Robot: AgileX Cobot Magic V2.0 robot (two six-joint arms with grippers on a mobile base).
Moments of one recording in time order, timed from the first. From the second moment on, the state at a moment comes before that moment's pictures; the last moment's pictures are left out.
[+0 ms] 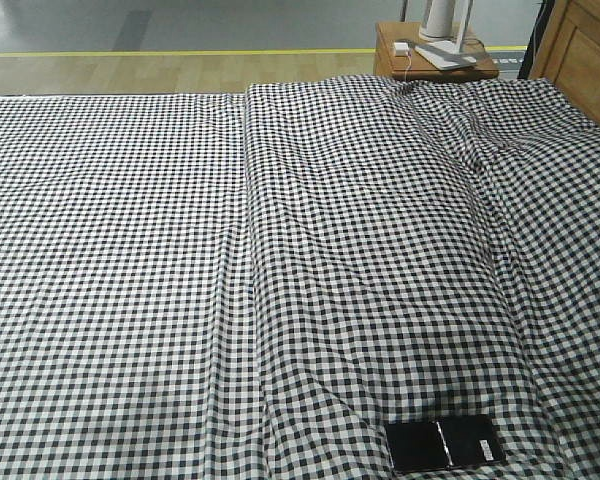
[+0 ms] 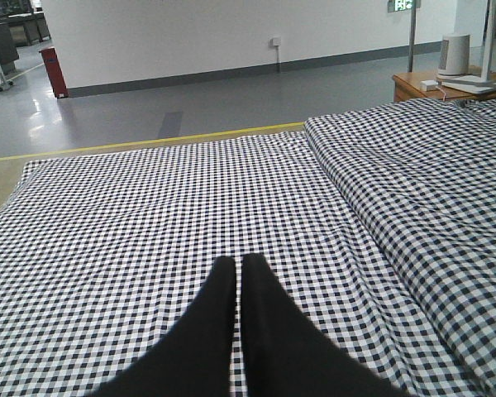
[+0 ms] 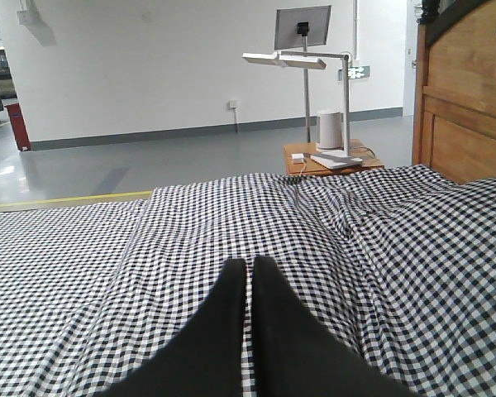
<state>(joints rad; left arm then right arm) 0.04 -0.01 0.03 -0.03 0.18 0.15 0.00 -0.01 0.03 0.02 0.08 0.07</state>
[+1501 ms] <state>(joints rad) 0.04 -0.01 0.03 -0.03 0.18 0.15 0.00 -0.01 0.03 0.02 -0.14 0.07</state>
